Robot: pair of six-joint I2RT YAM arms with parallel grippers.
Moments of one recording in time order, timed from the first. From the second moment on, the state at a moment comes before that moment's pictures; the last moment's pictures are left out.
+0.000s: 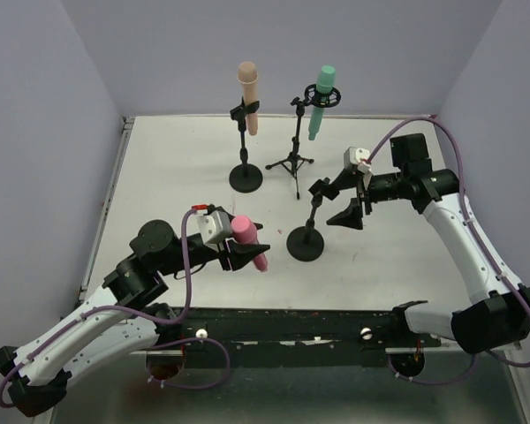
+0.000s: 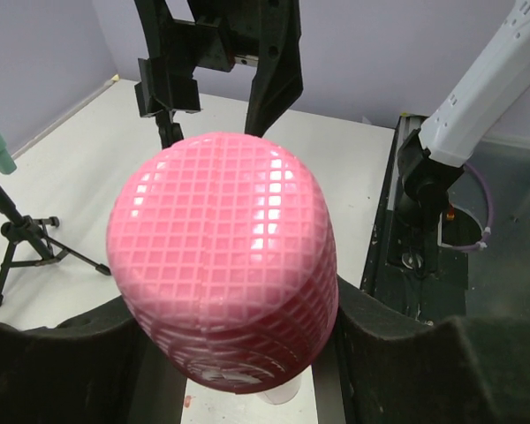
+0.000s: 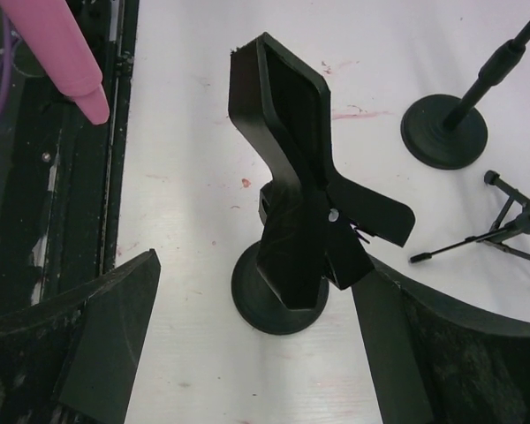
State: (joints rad) left arm -0.88 0.61 0.74 -0.08 0.38 -0.01; right arm 0.24 1.29 1.29 -0.88 -1.10 -0.88
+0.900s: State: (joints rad) left arm -0.88 0.64 0.75 -0.05 0.41 -0.03; right arm 0.15 1.12 1.21 -0.81 -1.10 -0.66
